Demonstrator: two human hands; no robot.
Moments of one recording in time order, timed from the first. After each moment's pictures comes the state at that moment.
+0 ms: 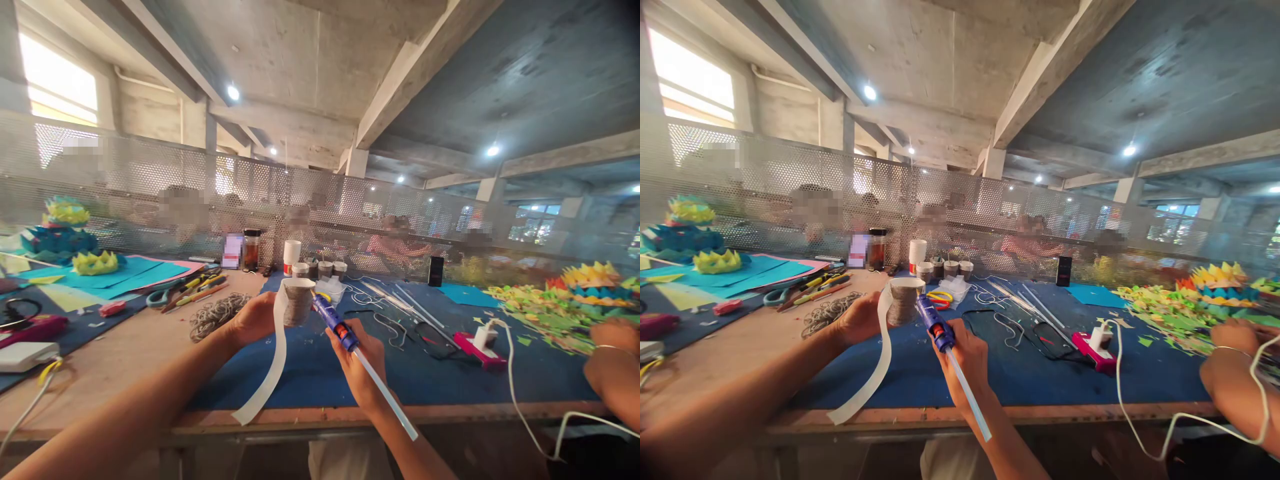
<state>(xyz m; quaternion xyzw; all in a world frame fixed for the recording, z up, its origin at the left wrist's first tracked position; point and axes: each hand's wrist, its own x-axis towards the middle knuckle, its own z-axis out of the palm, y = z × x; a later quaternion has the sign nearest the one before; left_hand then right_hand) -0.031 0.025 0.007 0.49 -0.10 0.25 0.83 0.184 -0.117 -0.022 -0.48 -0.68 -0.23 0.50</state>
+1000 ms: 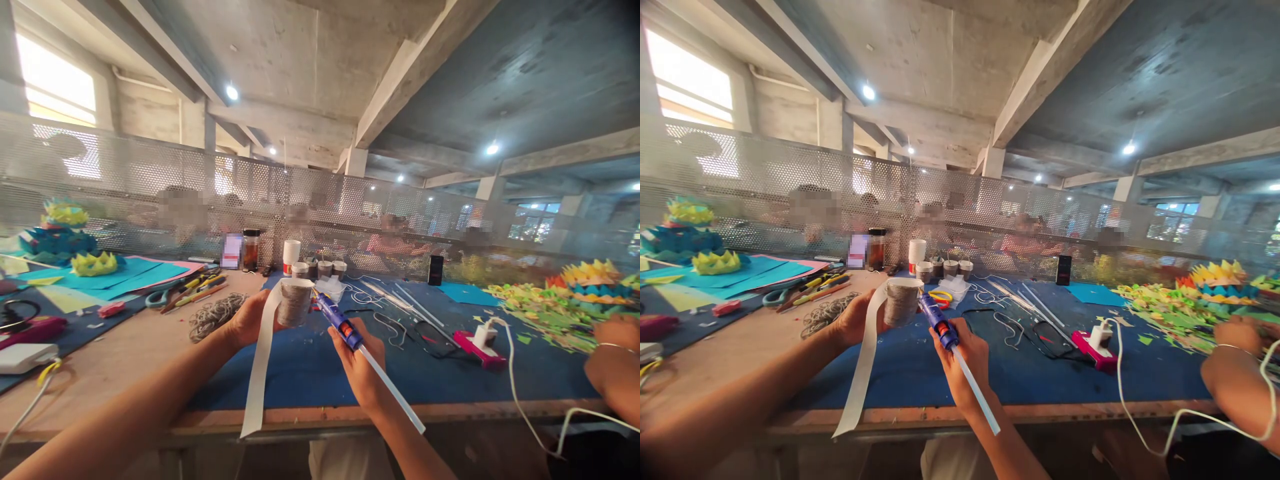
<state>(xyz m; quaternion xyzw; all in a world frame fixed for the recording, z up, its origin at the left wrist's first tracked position) -0.035 0.030 0.003 0.49 -0.07 0.28 0.83 0.182 -0.120 -0.020 -0.48 -0.67 -0.18 0.54</state>
